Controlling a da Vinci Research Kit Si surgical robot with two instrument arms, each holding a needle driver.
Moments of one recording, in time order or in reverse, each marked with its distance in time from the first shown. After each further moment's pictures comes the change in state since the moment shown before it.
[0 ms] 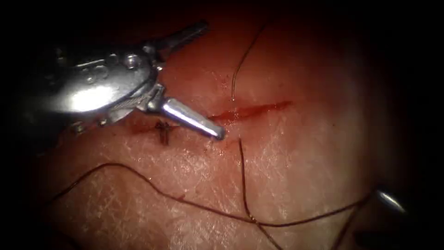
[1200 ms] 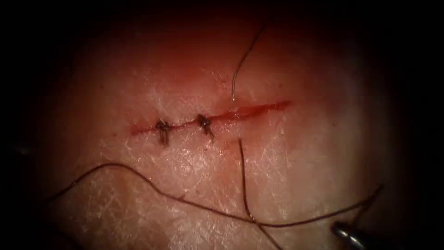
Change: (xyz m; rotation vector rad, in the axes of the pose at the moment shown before) right arm 0.001 -0.005 0.002 0.120 0.114 -0.066; left arm -0.007 -0.002 -0.020 0.168 -0.157 -0.028
